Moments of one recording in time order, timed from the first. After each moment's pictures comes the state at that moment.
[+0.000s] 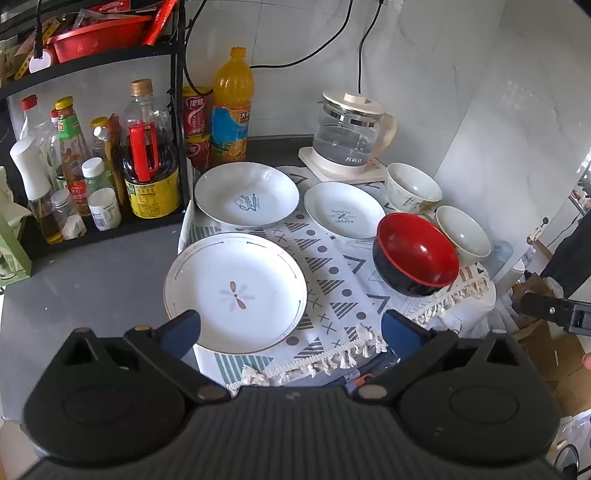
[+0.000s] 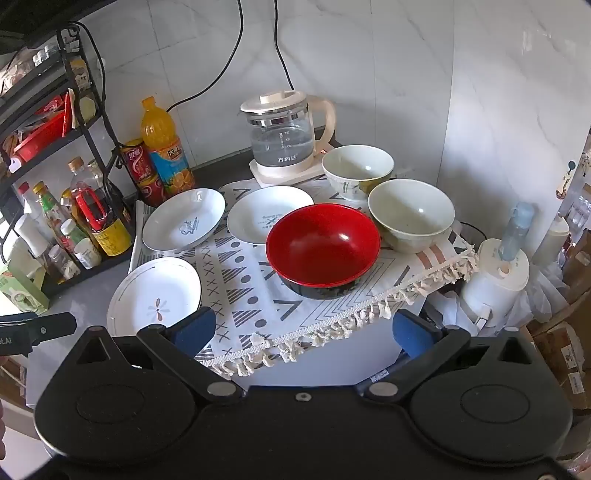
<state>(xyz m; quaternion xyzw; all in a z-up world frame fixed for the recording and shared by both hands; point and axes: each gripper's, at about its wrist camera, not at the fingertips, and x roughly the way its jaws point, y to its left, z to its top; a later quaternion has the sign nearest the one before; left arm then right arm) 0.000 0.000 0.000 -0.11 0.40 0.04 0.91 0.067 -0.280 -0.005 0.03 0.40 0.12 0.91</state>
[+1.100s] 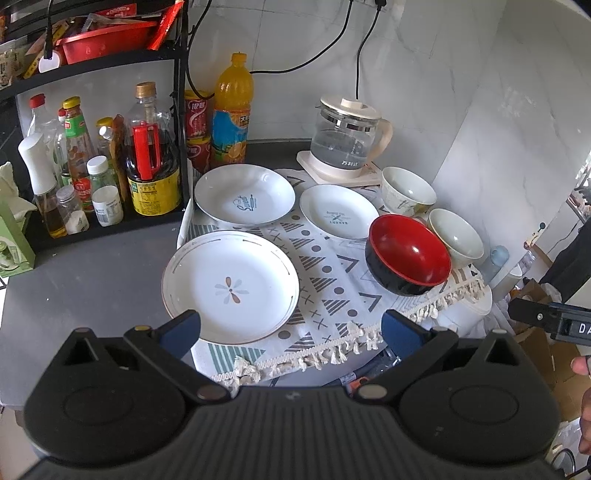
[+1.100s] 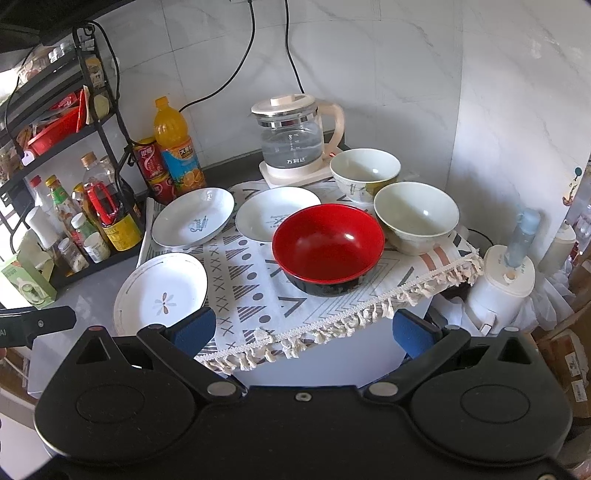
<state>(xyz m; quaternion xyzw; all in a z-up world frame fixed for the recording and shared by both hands) -0.007 -0.009 0.007 -0.12 0.40 0.05 0.91 0.060 -0.285 -0.003 0.02 0.39 0.14 0.91</state>
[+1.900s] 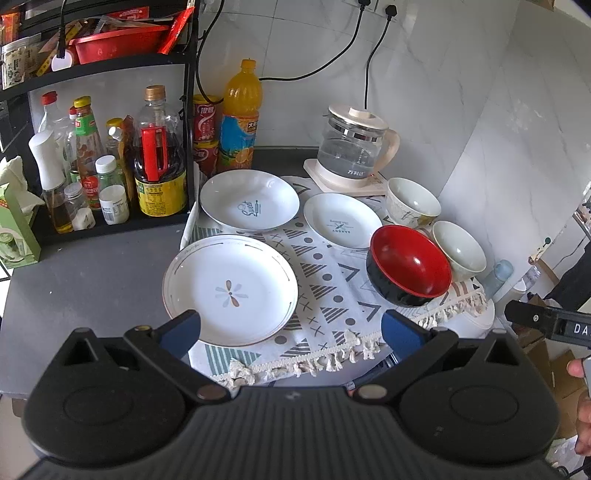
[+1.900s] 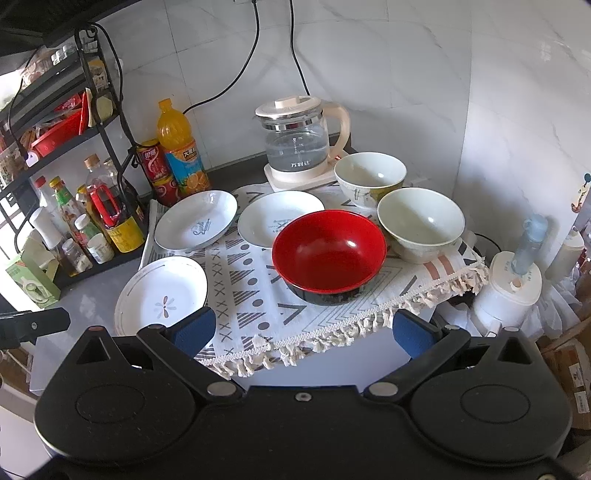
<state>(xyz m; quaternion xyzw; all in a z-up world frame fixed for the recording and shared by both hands) -0.008 -0.015 0.009 -0.13 0.38 0.07 0.91 0.071 -0.293 -0.005 0.02 0.39 0.16 0.91</state>
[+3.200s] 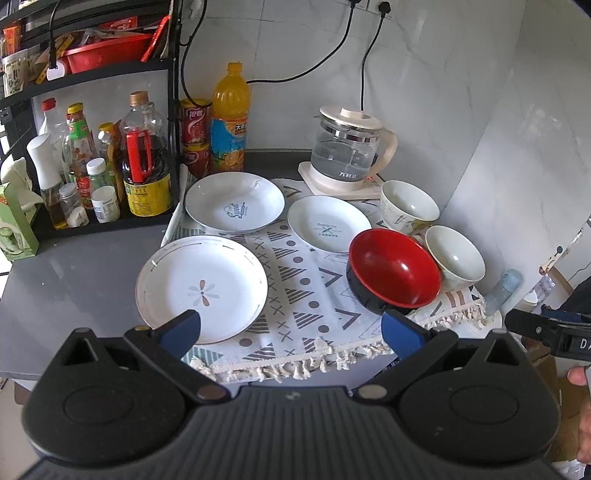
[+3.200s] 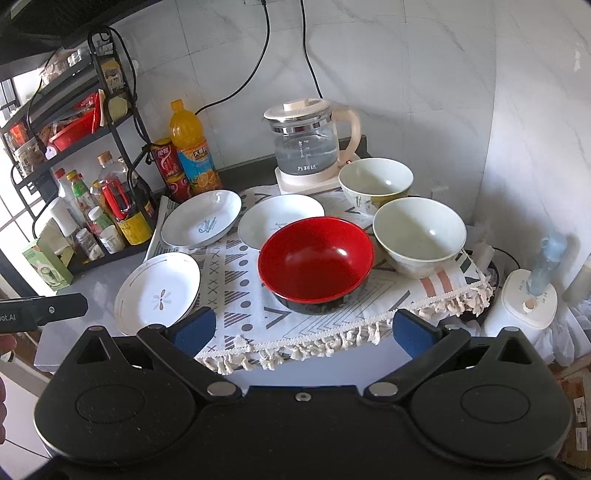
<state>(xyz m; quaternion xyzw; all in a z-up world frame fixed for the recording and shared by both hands) 0.013 -0.084 0.008 -0.12 0.38 0.10 0.91 0.097 -0.346 -0.009 0.01 0.38 0.22 0.90</state>
